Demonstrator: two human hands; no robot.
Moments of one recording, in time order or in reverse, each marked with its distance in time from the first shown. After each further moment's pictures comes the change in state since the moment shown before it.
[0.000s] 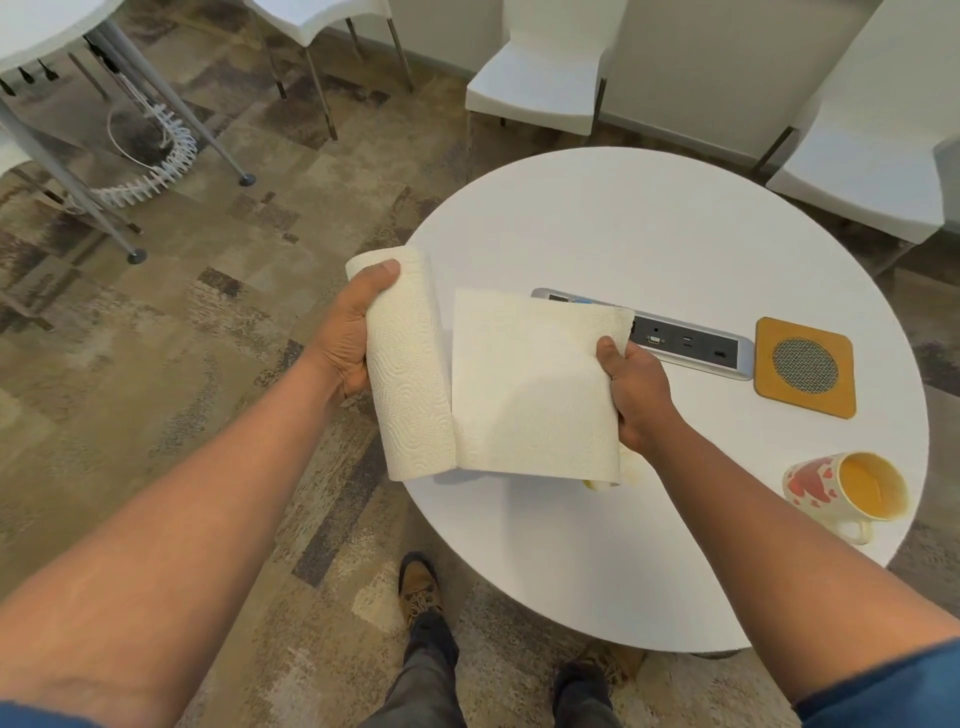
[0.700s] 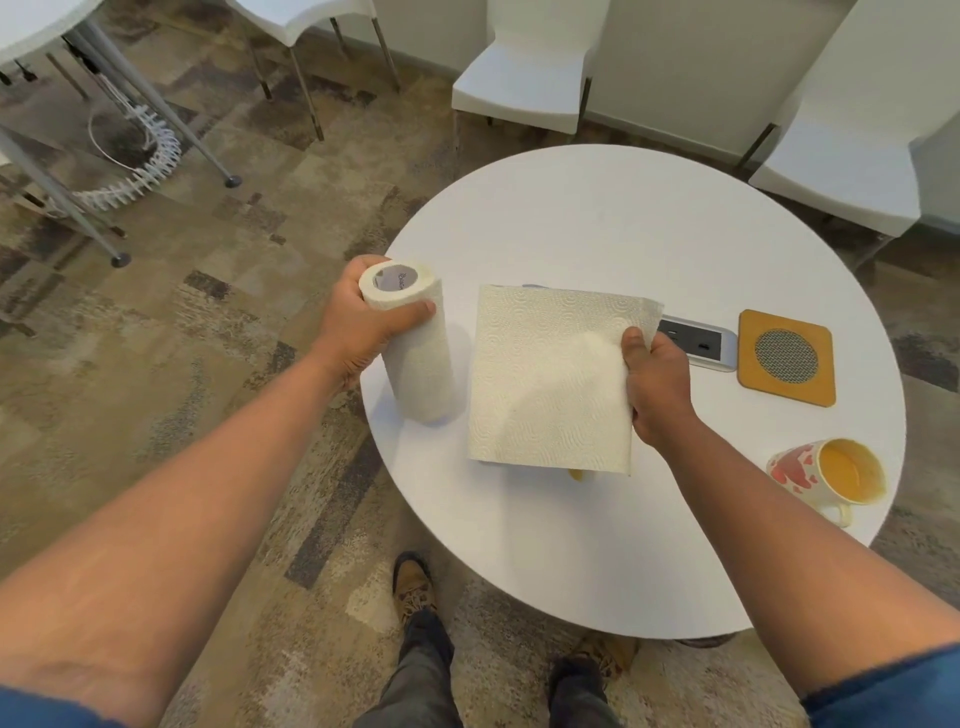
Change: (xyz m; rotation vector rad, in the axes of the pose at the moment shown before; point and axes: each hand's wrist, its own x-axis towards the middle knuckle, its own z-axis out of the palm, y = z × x) left_hand 0.008 -0.011 0.001 0.527 0.119 0.302; right_hand 0.001 -0.005 -0.034 -0.124 0.144 -0.177
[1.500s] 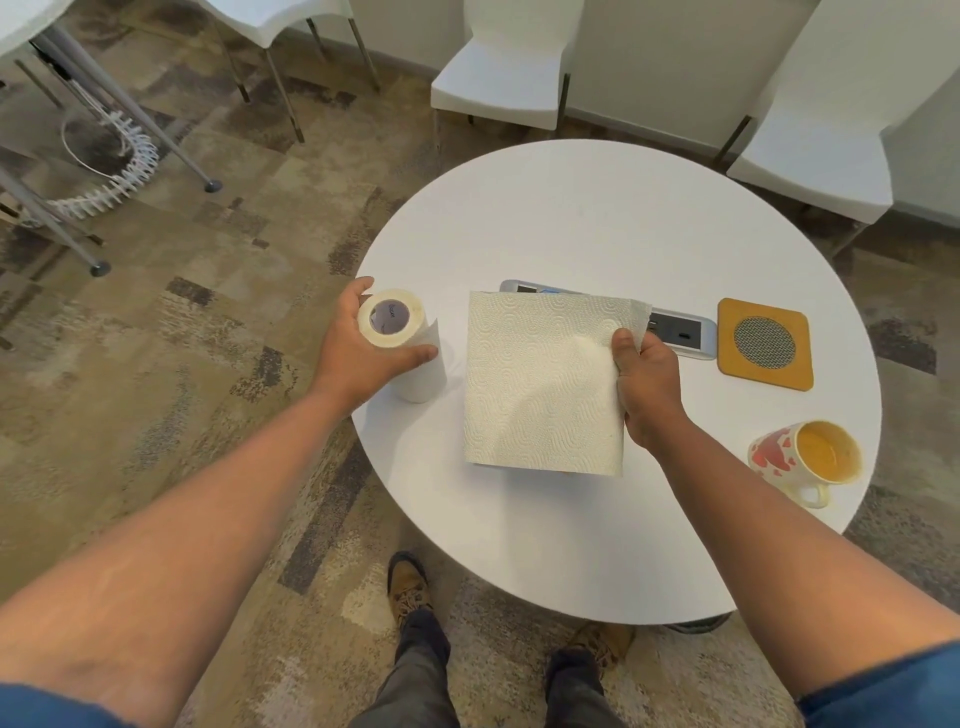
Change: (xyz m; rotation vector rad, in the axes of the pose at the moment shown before) left_hand -0.013 -0.041 0.012 0.294 0.028 0.027; right_hand -0.018 -0.005 -0.012 0.000 0.019 -0.027
